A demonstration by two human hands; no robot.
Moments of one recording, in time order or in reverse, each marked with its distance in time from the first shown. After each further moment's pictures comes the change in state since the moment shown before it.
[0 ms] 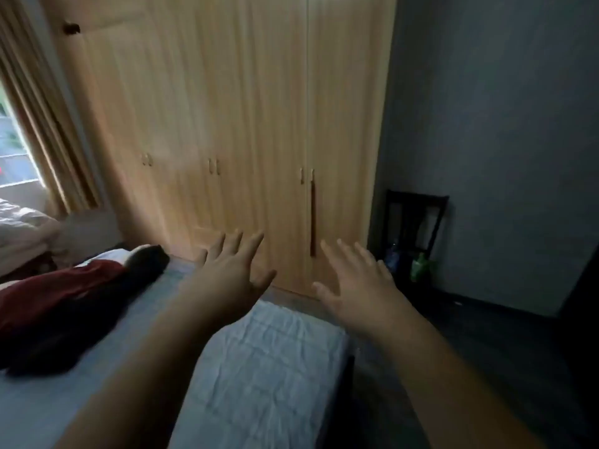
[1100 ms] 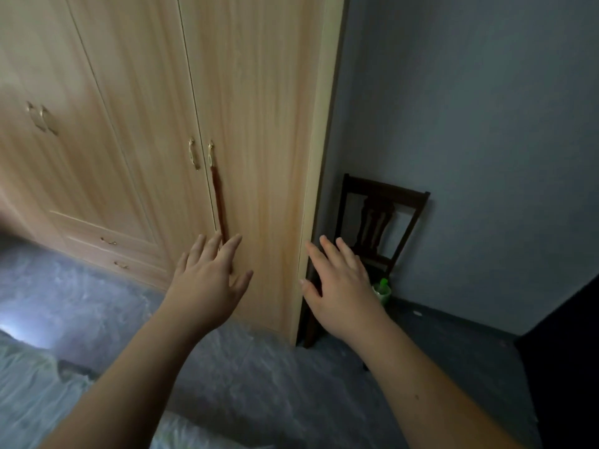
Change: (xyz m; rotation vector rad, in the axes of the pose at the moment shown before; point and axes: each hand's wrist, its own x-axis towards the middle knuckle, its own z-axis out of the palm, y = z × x) left_hand 0.662 0.181 0.305 -0.147 -0.048 0.039; right_hand 0.566 0.446 0.065 0.004 -0.073 0.093
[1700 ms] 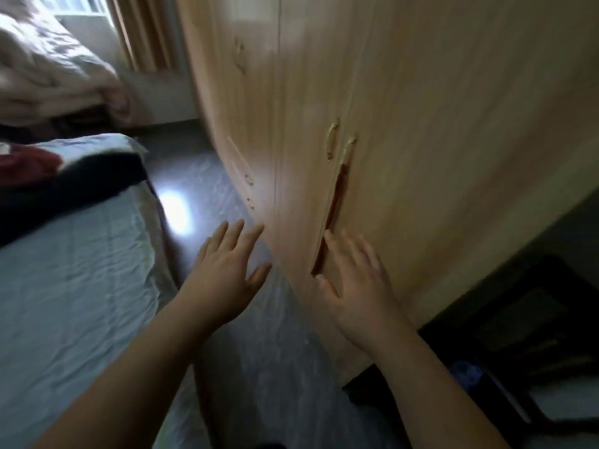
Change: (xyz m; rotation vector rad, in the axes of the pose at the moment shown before) left_hand 0.167 -0.070 0.060 0.003 0.102 -0.650; right_hand 0.325 0.008 0.072 0.108 -0.319 -0.598
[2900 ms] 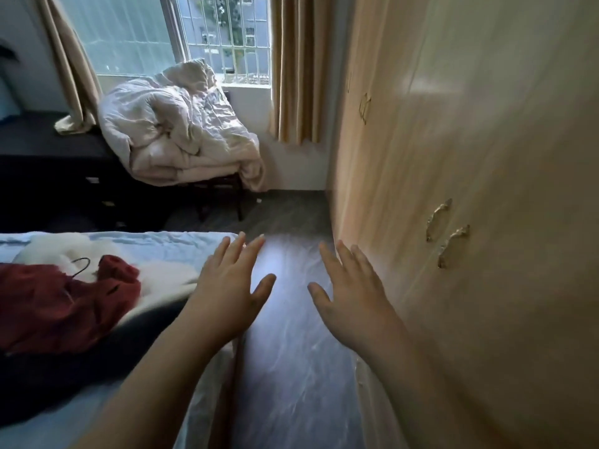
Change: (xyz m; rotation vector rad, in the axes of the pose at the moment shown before) left_hand 0.725 -0.458 -0.171 0.036 0.262 -0.413; right_hand 0.949 -0.269 0.116 -0.013 -0.170 -0.437
